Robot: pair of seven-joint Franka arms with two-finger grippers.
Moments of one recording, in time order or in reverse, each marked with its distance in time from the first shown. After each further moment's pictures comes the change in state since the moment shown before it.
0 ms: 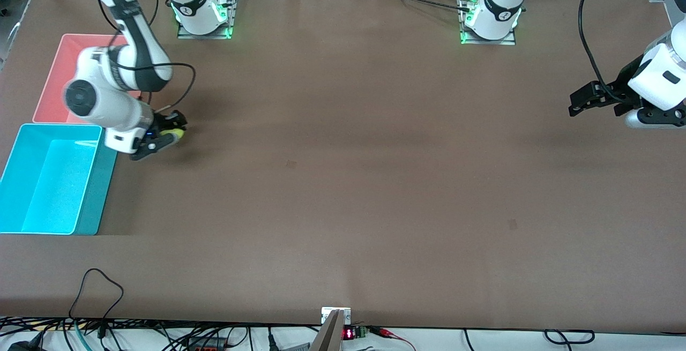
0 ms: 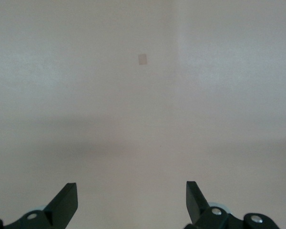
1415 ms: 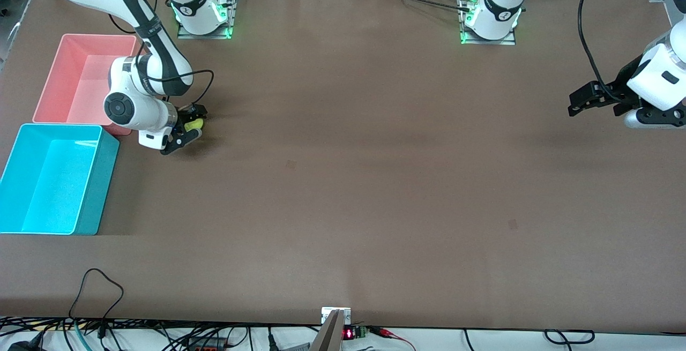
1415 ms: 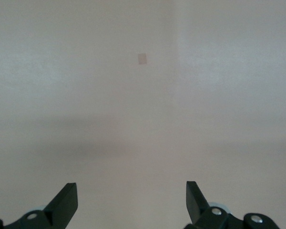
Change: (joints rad) left arm -0.001 0.000 0.001 -0.001 0.000 0.000 0.000; right arm 0.049 0.139 0.033 -0.139 0.000 0.111 0.000
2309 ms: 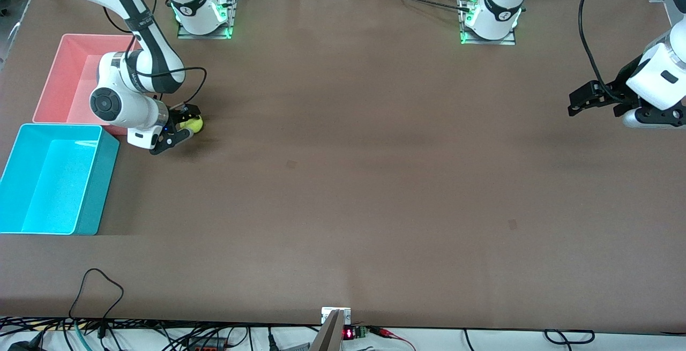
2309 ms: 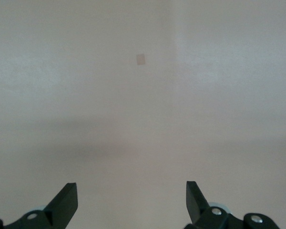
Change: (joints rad) left arm -0.005 0.000 0.003 -0.002 0.000 0.002 0.018; right arm -0.021 -0.049 -0.004 0.010 0.000 -0.032 0.000
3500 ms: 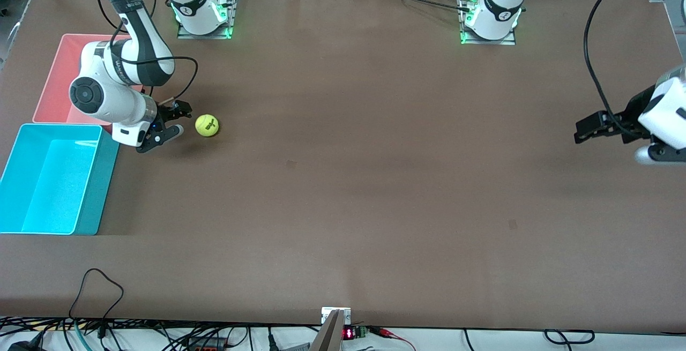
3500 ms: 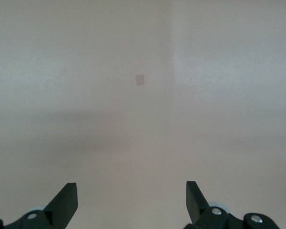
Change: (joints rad) left arm -0.045 0.197 0.035 0.303 0.000 -0.108 -0.030; right arm -0.001 -0.091 -0.001 0.018 0.000 -0.081 0.000
